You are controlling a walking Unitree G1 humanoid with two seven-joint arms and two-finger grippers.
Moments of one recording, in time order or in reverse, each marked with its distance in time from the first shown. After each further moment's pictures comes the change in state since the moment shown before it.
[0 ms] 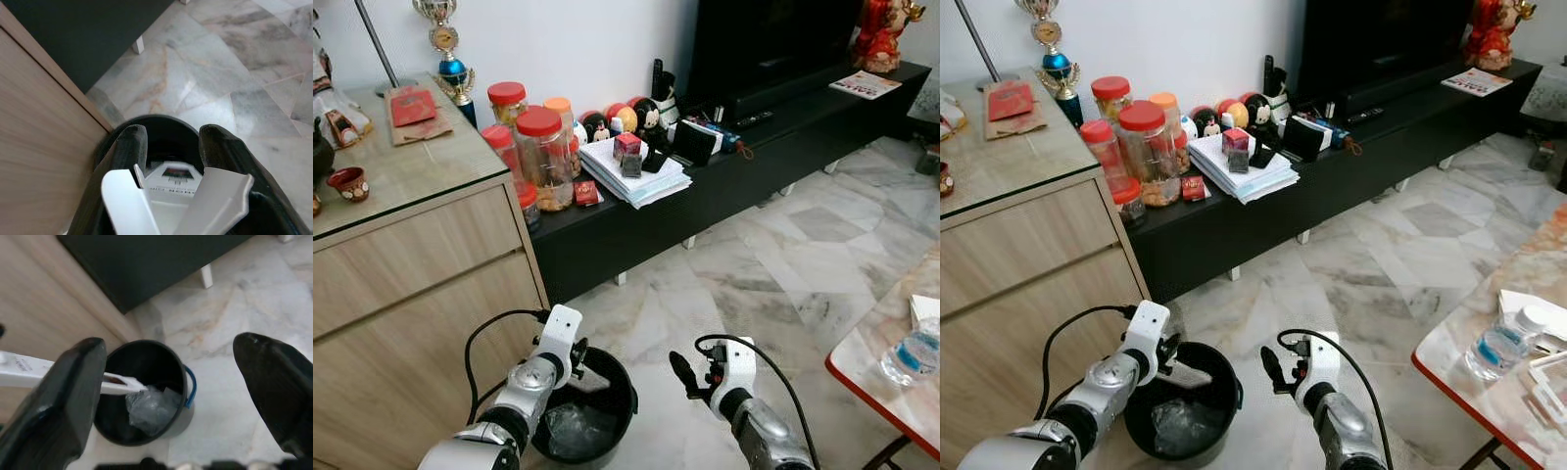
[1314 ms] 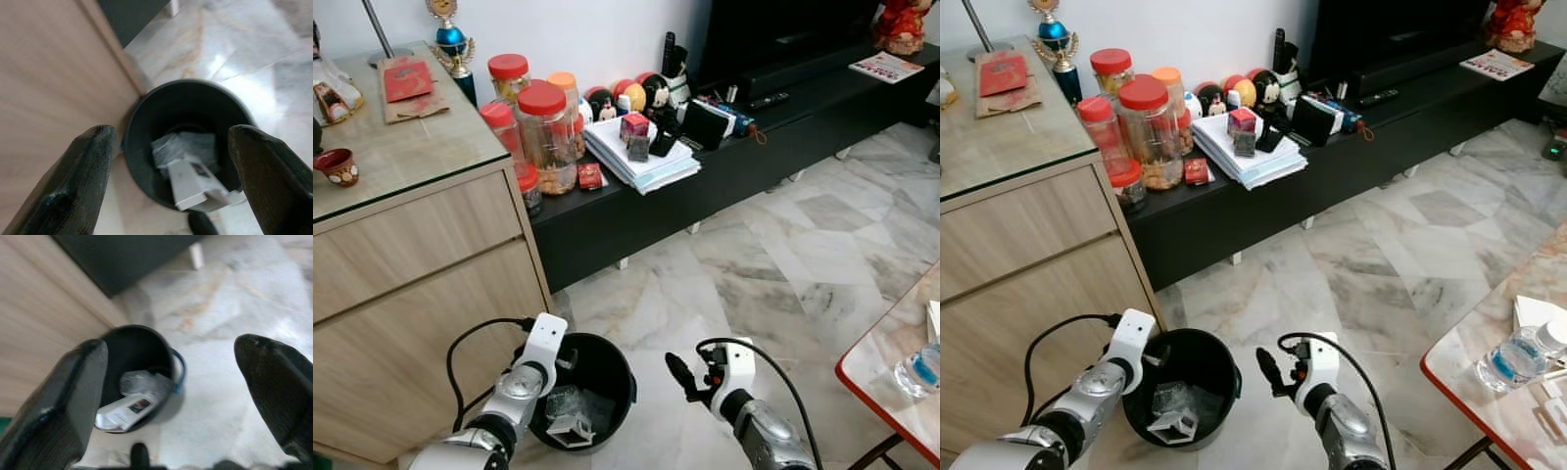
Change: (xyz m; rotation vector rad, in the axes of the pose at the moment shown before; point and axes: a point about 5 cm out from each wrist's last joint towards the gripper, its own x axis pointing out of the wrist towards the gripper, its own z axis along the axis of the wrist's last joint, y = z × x) left arm -0.013 0.026 -0.028 0.042 0.084 0.167; right arm -0.011 -0.013 -0.011 0.009 0.023 -0.089
